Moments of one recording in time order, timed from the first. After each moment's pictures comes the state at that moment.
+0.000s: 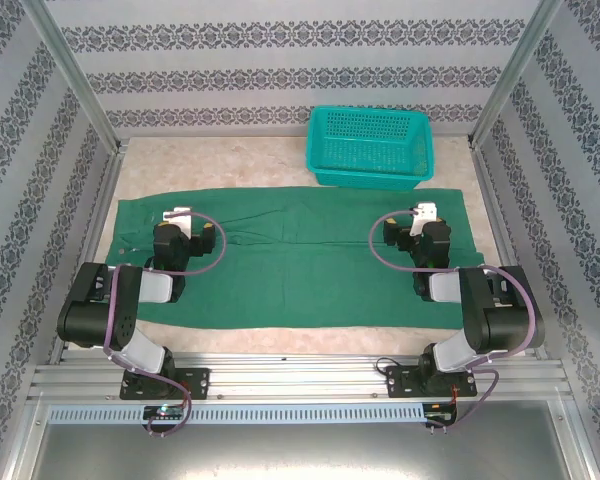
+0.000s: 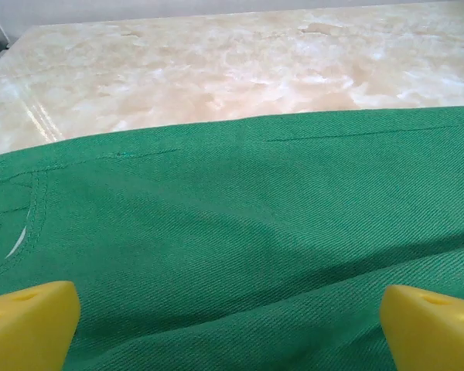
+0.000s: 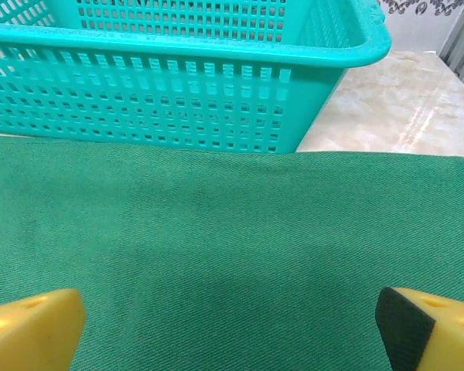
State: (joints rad) left arm -0.03 1.56 0.39 0.76 -0.10 0.01; right arm 0.01 1.52 0.37 0.79 0.00 0.00
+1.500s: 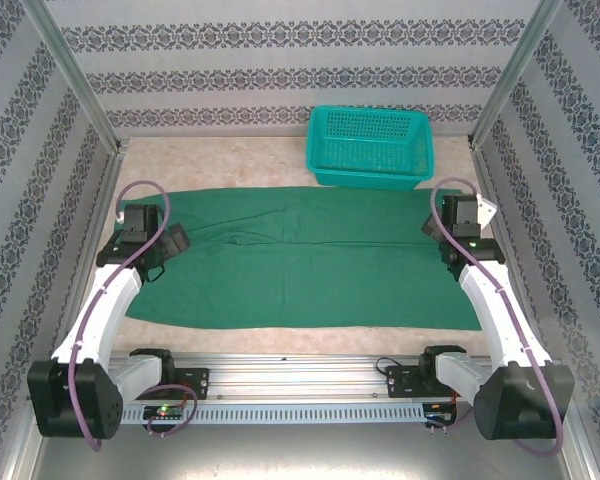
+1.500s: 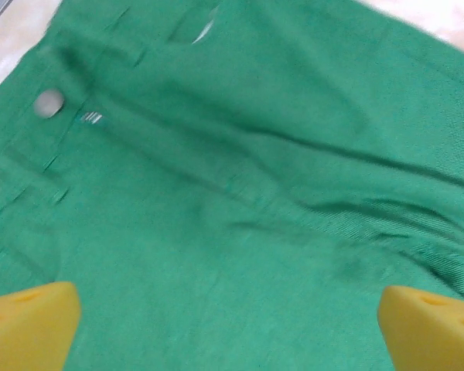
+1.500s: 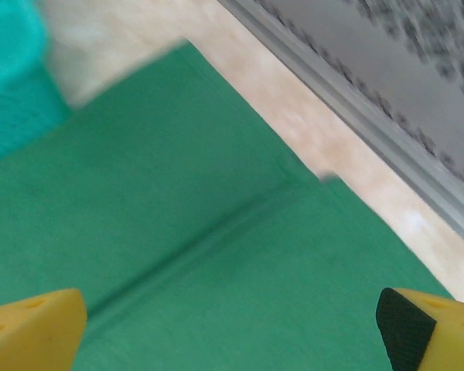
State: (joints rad) left arm 0.05 1.06 0.81 -0.72 -0.17 -0.50; right arm -0.04 1.06 0.86 -0.70 0.39 0.57
